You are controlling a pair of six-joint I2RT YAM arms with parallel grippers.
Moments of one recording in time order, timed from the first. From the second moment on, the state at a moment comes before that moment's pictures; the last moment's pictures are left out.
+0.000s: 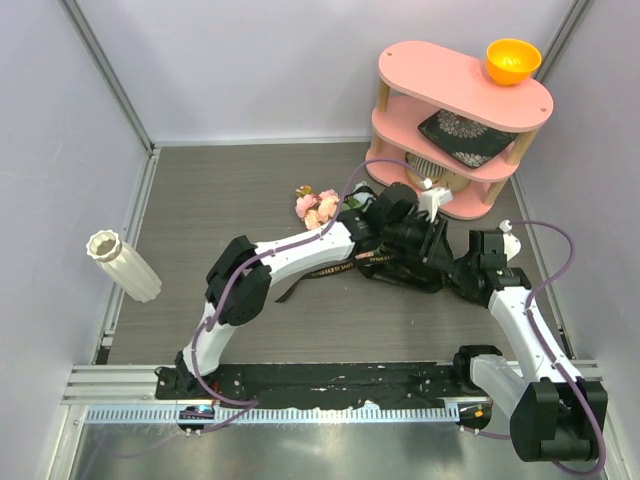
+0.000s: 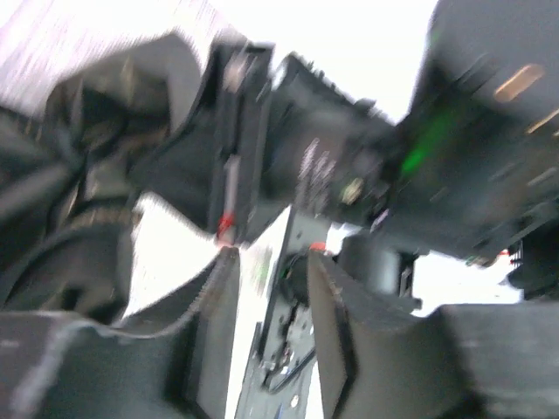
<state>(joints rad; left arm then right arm) -1.01 2.10 1.74 -0.12 0.57 -0.59 0.00 0.93 0.58 -0.58 0.17 0.72</state>
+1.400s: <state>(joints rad) -0.92 2.49 2.08 -0.26 0.56 -0.62 0.00 0.96 0.52 -0.43 0.16 0.65</state>
